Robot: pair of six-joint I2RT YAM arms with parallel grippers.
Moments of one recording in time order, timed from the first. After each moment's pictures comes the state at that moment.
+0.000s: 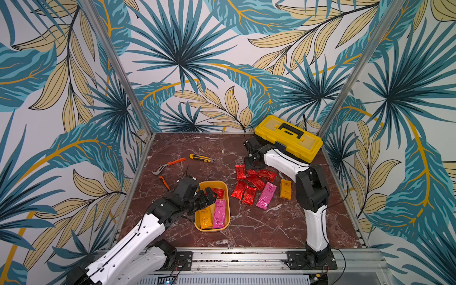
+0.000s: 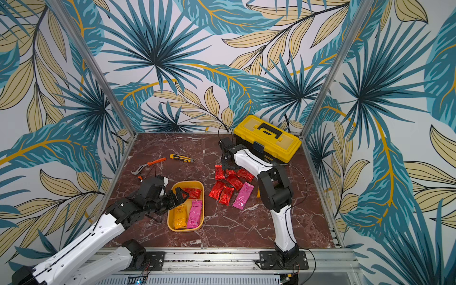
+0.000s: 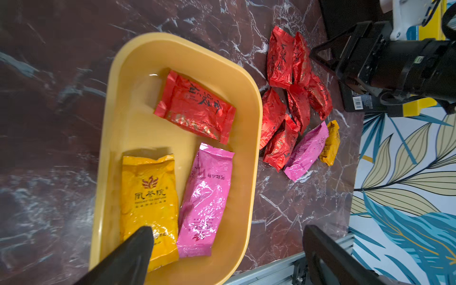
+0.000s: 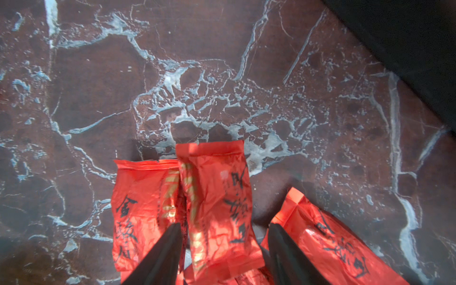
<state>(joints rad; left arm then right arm) -0.56 0.87 0.75 -0.74 0.11 -0.97 0.49 2.12 1.72 -0.76 0.19 0.40</state>
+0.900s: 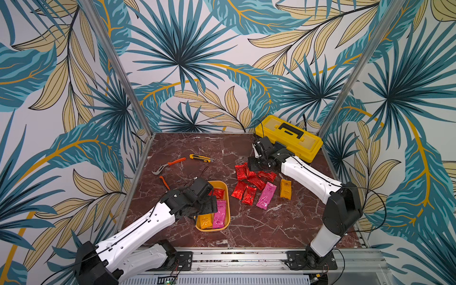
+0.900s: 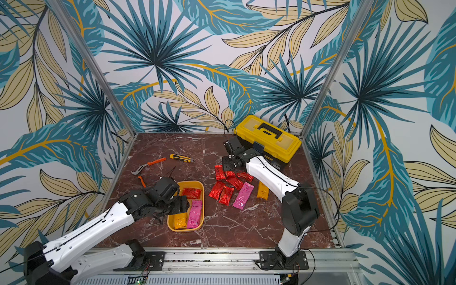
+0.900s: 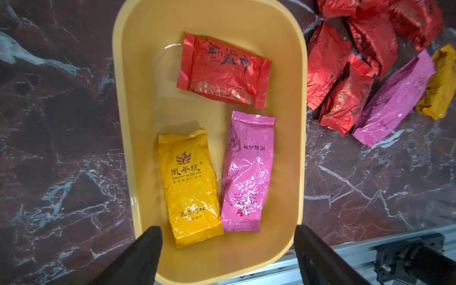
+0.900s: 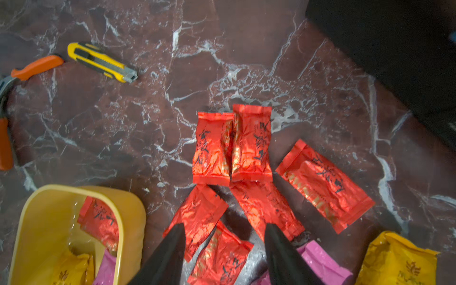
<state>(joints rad) -0.77 1.08 0.87 -0.94 -0.06 -0.87 0.56 1.69 1.42 -0.70 0.09 0.40</state>
